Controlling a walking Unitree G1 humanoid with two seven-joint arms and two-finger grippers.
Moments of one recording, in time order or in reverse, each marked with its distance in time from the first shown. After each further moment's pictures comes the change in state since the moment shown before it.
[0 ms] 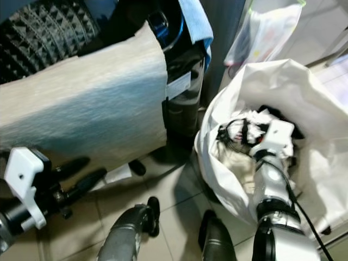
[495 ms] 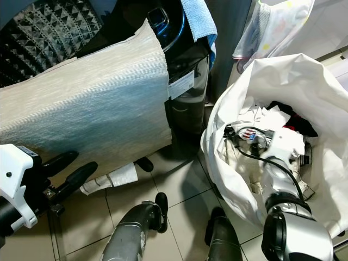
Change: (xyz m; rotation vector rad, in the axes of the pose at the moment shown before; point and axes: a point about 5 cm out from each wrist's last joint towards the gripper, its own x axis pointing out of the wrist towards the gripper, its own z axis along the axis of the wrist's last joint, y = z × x) left arm -0.013 -0.005 0.023 0.073 -0.013 0.144; right arm 0.003 -0.038 -0.015 0.026 0.262 -0.309
